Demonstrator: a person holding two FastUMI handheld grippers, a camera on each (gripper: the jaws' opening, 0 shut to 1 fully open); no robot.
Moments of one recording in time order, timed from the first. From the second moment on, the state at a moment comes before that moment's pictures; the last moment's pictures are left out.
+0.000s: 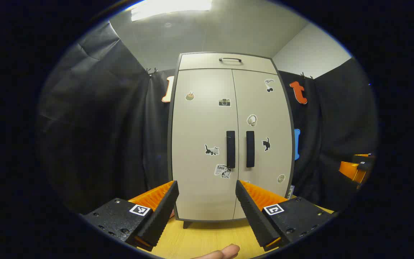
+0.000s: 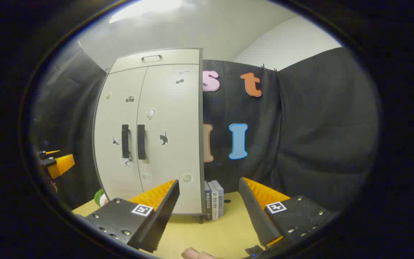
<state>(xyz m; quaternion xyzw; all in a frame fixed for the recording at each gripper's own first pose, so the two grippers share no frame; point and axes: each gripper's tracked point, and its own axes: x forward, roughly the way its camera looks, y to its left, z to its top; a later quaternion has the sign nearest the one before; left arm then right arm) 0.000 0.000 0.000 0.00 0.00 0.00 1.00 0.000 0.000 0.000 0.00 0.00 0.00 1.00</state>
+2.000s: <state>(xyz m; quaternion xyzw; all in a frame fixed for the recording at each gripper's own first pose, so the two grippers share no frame) -0.046 0.082 -0.075 -0.03 0.02 -0.02 1.00 0.248 0.266 0.027 -0.02 0.01 0.09 1.00</state>
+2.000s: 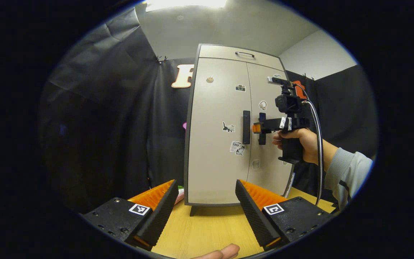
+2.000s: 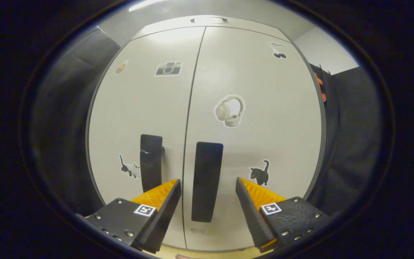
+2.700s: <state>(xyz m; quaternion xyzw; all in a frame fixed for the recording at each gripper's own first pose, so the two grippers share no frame) -0.055 0.090 -0.070 -0.02 0.02 0.00 1.00 0.235 0.265 0.028 0.01 0.04 0.14 0.99</state>
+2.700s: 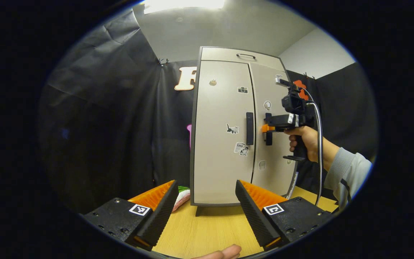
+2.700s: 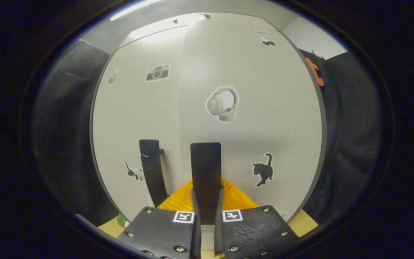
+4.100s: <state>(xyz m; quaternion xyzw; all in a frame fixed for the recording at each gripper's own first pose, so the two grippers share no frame) -0.057 0.035 -0.061 -0.03 0.03 -0.03 1.00 0.185 0.201 0.043 0.03 0.05 0.23 0.97</state>
